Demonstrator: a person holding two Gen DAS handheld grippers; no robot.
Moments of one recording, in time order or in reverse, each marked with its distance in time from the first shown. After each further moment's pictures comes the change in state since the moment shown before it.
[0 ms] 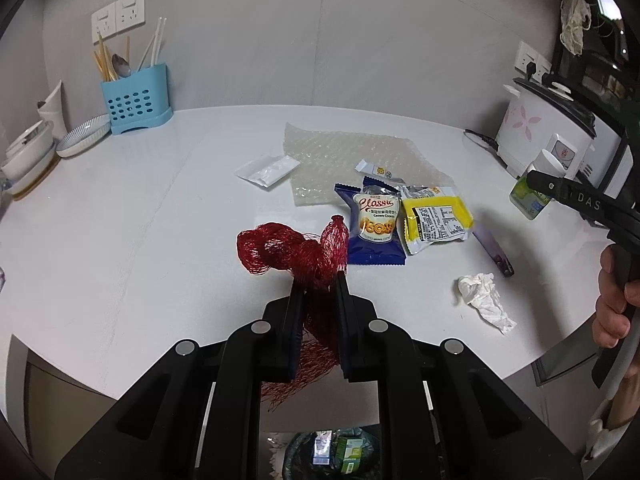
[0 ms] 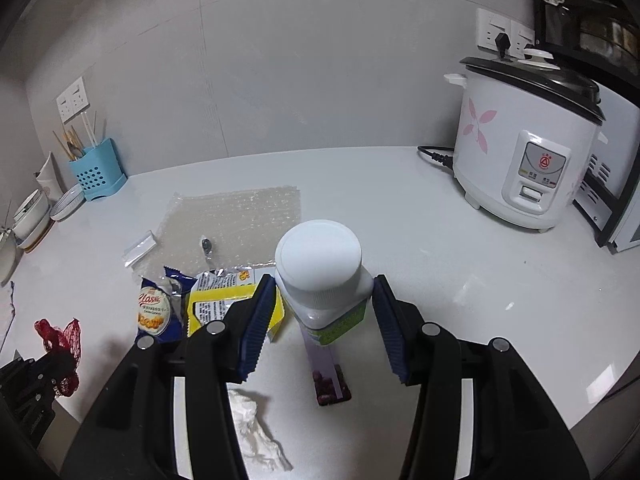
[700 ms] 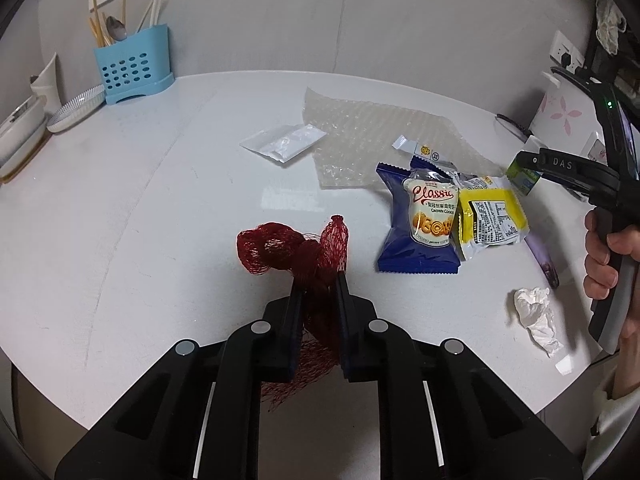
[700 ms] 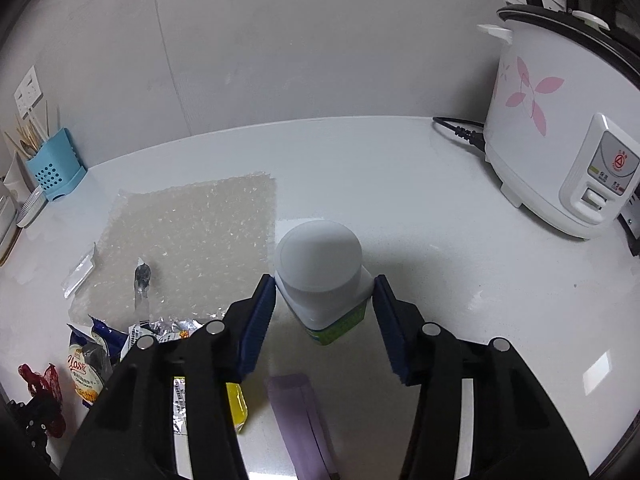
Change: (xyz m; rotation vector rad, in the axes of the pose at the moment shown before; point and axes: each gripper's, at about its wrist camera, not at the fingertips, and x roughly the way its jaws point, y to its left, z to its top) left arm 0.065 0.022 0.011 -0.045 0.097 0.030; right arm 0.124 -0.010 0.037 0.025 0.125 -0.040
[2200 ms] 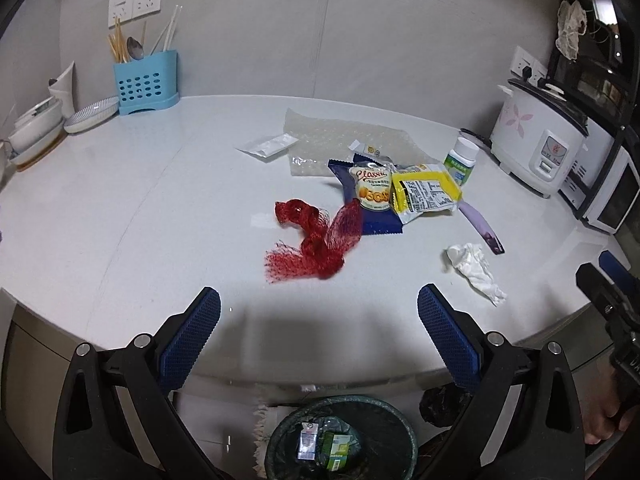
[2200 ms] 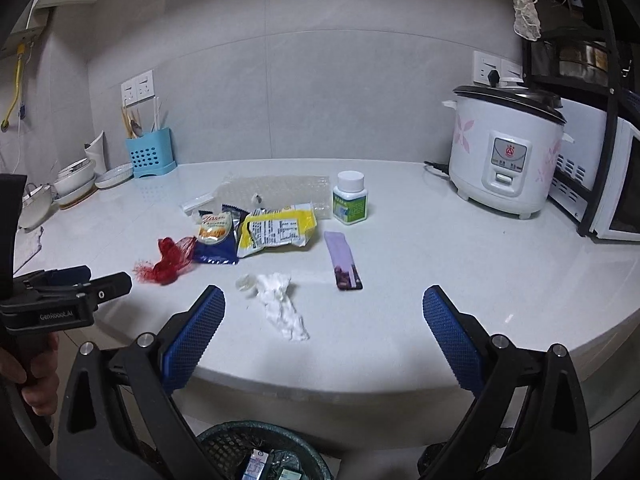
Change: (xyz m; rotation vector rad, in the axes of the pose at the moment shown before) left arm -0.061 -0.021 -0.054 0.000 -0.106 -0.037; right arm -0.180 0.000 -0.156 -0.110 -0.275 0.090
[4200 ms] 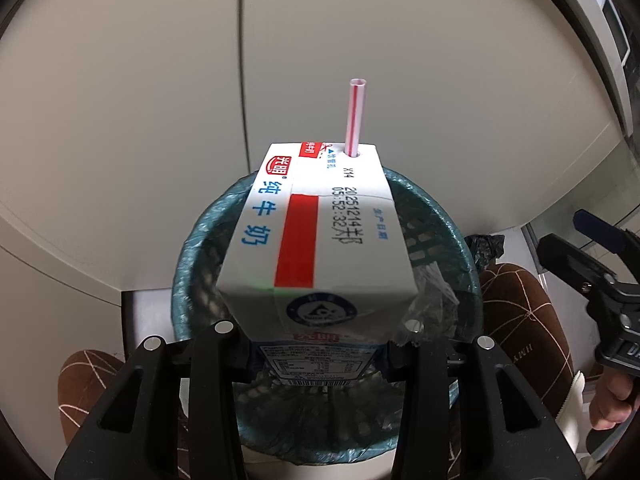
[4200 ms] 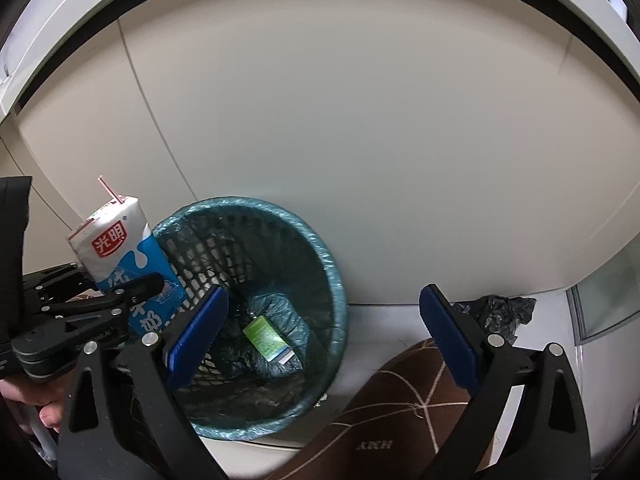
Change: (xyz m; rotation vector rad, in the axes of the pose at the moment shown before) left arm 0.135 -0.017 -0.293 0.124 0.339 -0.114; right arm 0.049 0.009 -0.307 0.021 0.414 -0.028
